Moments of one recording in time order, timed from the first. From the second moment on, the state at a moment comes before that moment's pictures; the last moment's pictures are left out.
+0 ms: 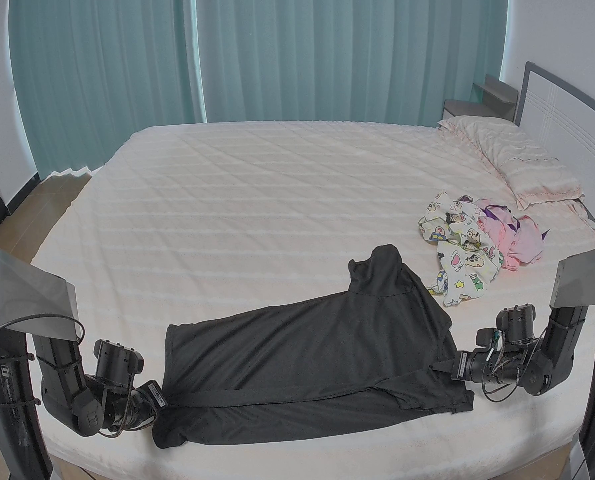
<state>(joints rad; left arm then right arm) -0.18 2.23 -0.22 -1.03 0.10 -0.80 0.10 2.31 -0.41 -1.13 0.38 0.36</state>
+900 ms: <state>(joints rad) -0.18 2.25 -0.26 -1.04 0.10 -0.80 0.01 2.31 -0.38 -1.27 0.40 0.44</state>
